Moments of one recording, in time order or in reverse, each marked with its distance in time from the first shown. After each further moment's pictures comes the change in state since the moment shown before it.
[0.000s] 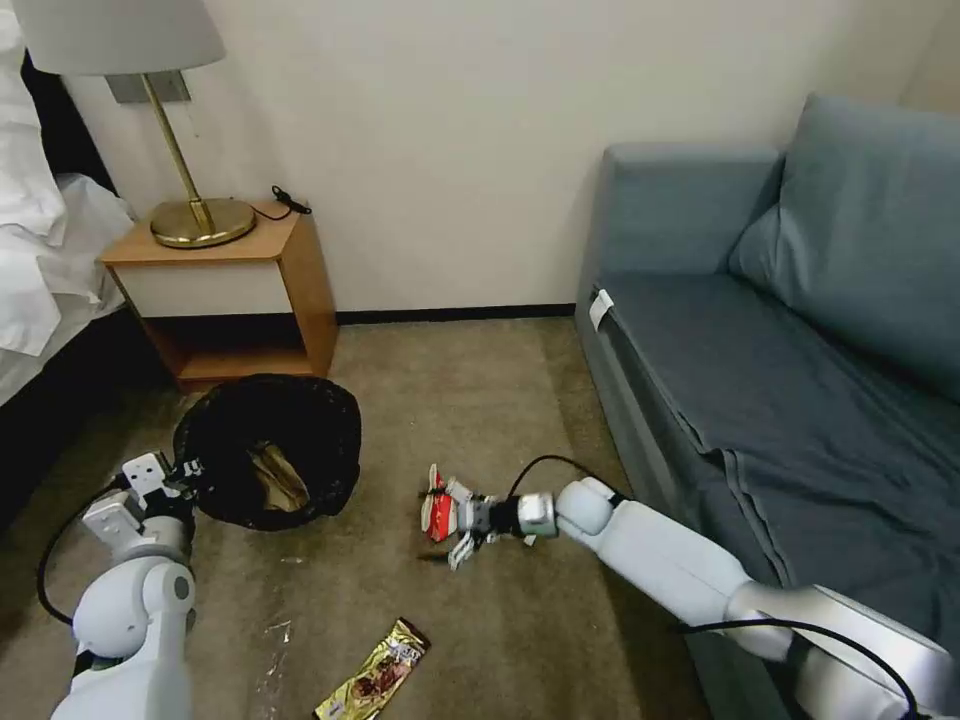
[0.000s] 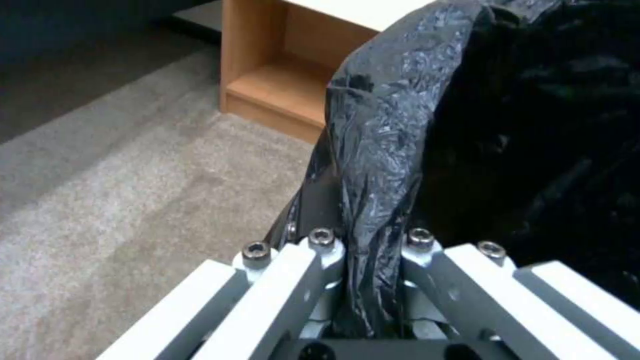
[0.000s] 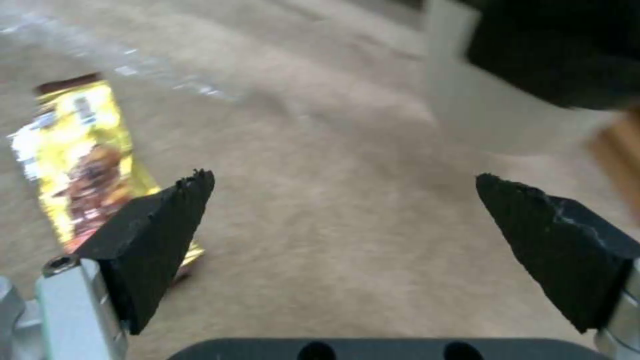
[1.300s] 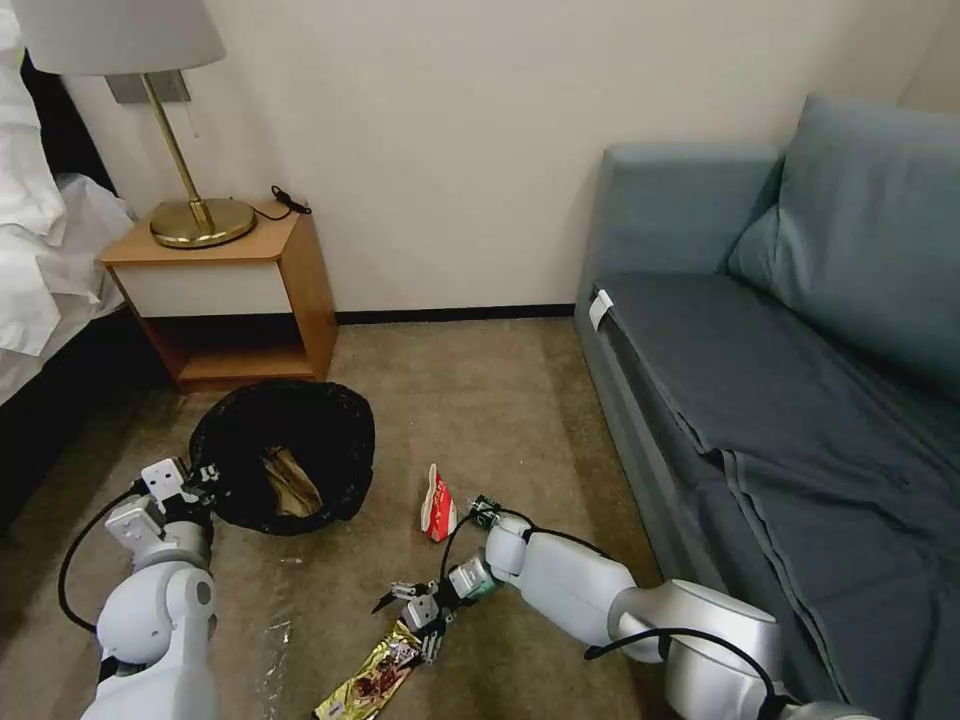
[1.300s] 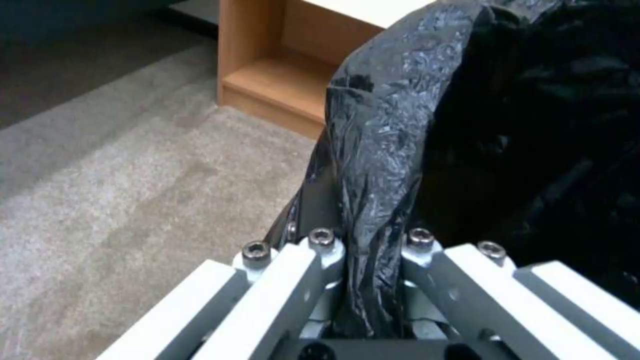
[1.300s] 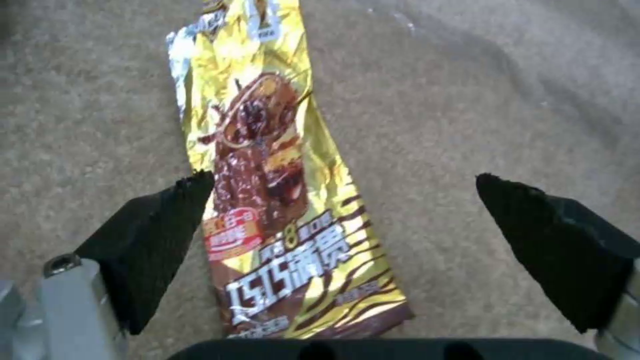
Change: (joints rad) left arm 0.011 -0.062 0.005 -0.035 0.044 0.005 -0.007; right arm -0.032 0.312 -0.064 -0.398 -0.296 0.127 -0.085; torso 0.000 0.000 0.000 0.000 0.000
